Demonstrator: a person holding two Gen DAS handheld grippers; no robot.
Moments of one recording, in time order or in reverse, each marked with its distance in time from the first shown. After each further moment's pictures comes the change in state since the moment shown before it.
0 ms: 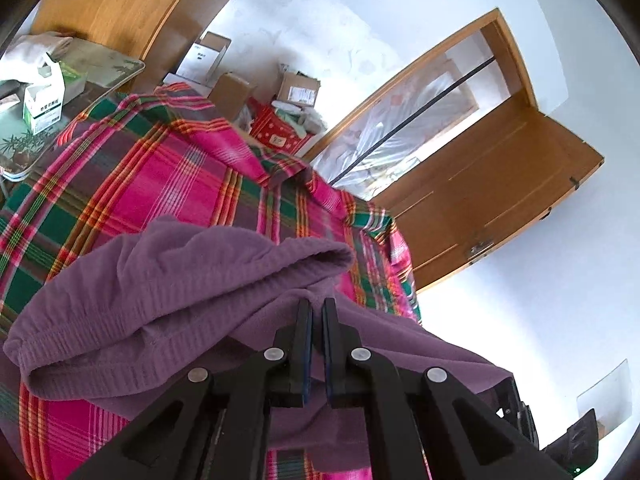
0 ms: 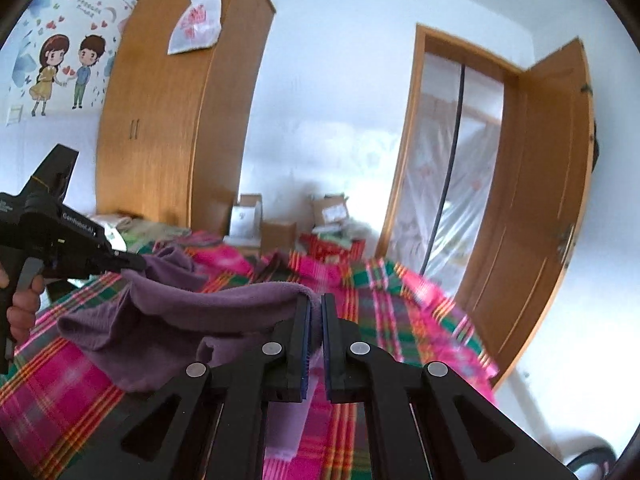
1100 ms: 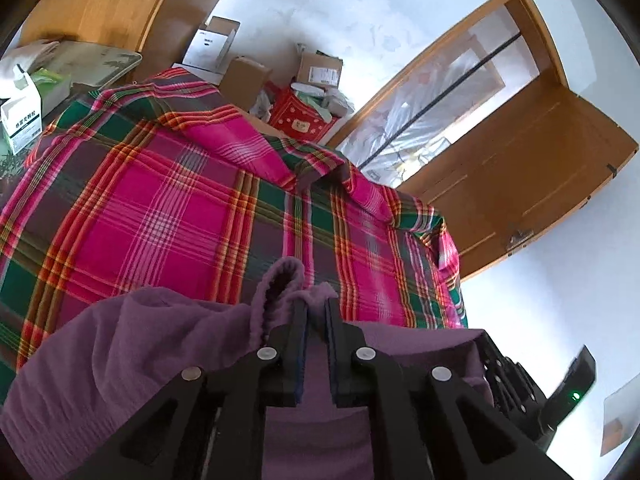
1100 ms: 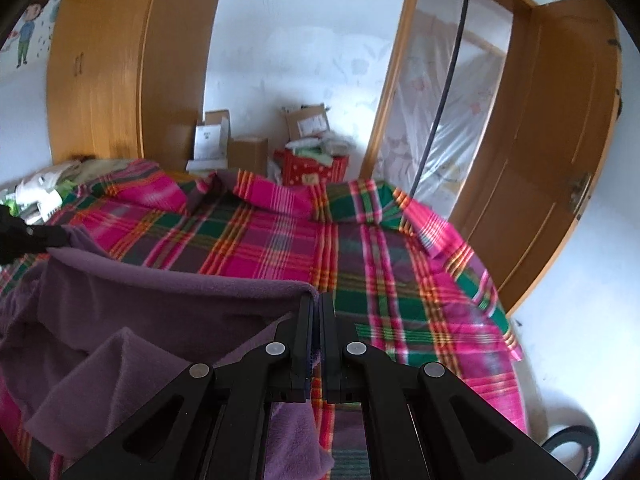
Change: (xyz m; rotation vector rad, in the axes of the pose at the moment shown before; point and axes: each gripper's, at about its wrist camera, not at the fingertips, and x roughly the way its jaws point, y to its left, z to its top) left arm 0.092 0.026 0.047 0.023 0.097 0.110; right arm 0.196 -0.025 -0.032 0.012 0.372 -0.055
